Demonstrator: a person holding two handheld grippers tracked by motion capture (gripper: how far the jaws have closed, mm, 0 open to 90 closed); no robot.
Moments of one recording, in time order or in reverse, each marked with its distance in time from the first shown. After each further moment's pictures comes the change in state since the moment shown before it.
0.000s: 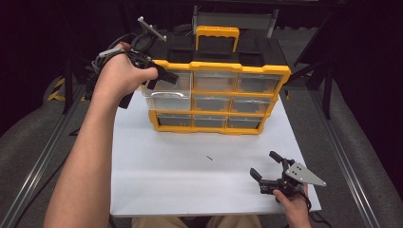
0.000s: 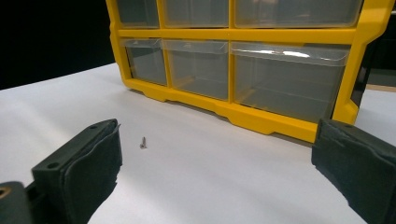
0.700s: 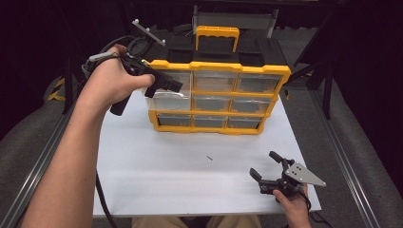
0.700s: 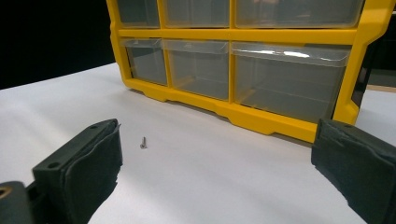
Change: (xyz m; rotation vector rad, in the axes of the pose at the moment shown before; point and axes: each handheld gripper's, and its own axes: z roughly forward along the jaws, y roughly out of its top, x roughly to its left) left arm -0.025 -0.013 -0.022 -0.009 -0.041 0.074; right arm 0.001 0.000 0.000 0.000 0.000 -0.003
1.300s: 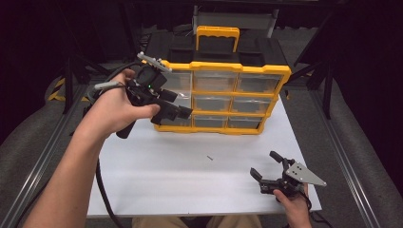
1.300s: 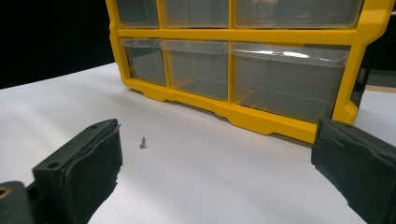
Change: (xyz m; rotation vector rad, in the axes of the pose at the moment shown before) left arm -0.026 -0.041 0.027 -0.037 -0.099 0.080; right arm -0.001 0.000 0.000 -0.001 -0.003 0.000
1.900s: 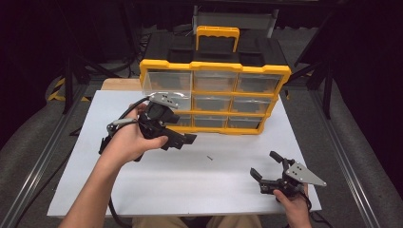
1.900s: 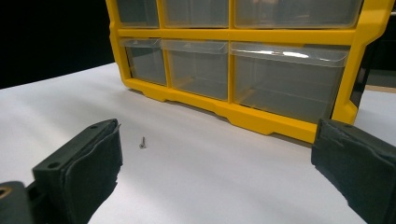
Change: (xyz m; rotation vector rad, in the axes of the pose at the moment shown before) left arm 0.005 -0.053 0.057 -0.022 0.021 -0.001; right arm 0.000 0.000 0.000 0.000 -0.002 -0.004
